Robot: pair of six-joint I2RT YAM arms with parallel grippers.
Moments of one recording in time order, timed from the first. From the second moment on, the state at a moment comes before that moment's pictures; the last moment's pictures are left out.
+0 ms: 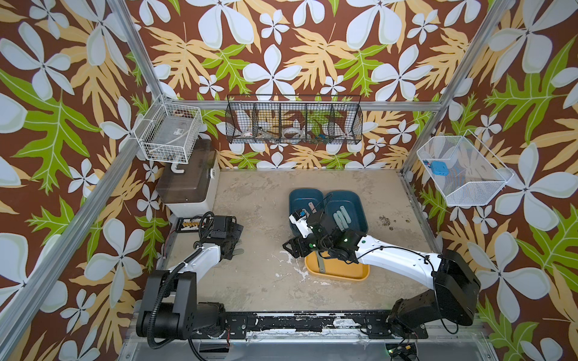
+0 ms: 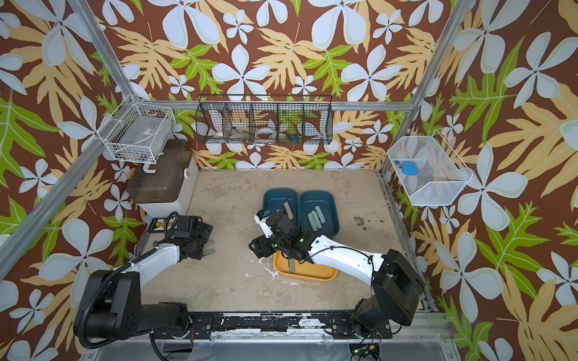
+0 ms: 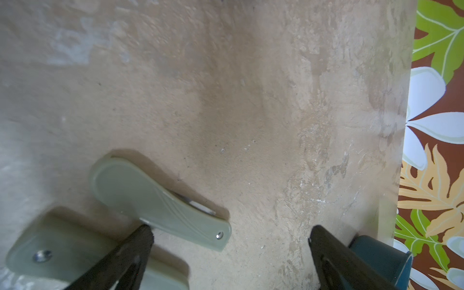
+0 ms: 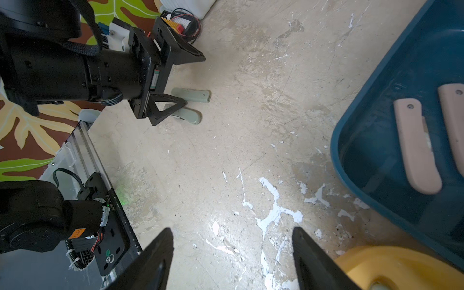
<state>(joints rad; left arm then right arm) -0.05 1.35 0.59 -0.19 -0.07 -1.30 0.89 1.51 1.03 -0.23 -0.17 0.37</state>
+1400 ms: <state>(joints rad) -0.07 1.60 0.86 -0.36 -0.13 -0.65 0.89 1.52 1.11 -0.25 -0.15 0.37</state>
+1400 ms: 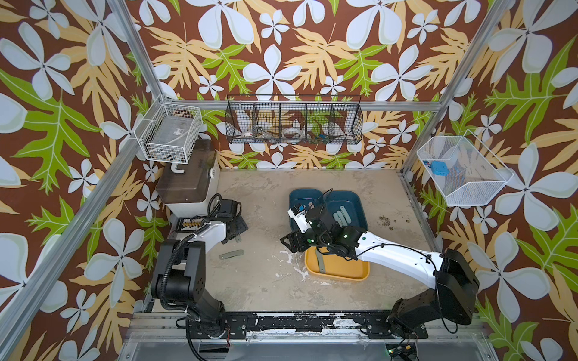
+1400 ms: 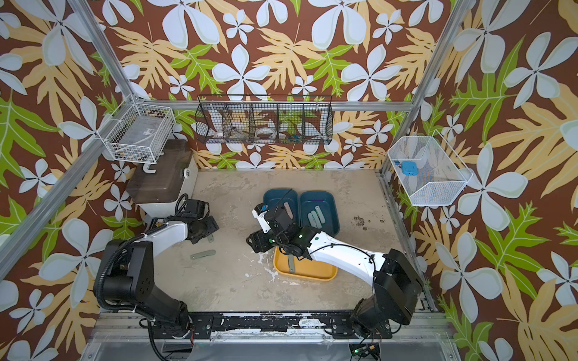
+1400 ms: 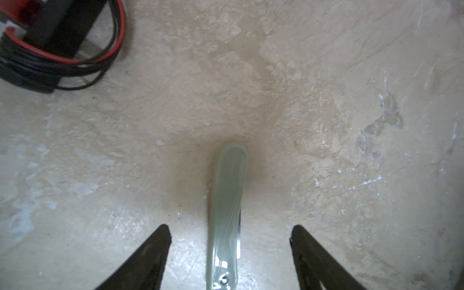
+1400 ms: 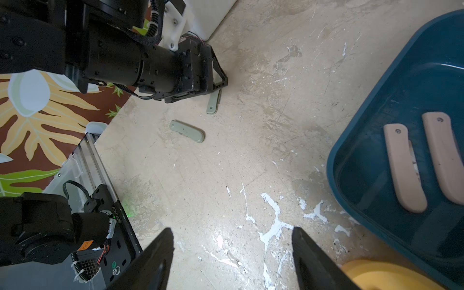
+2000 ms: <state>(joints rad) -0.11 1.69 0.89 -0.36 -0.23 -0.61 0.89 1.47 1.09 -0.25 -0.14 0.37</state>
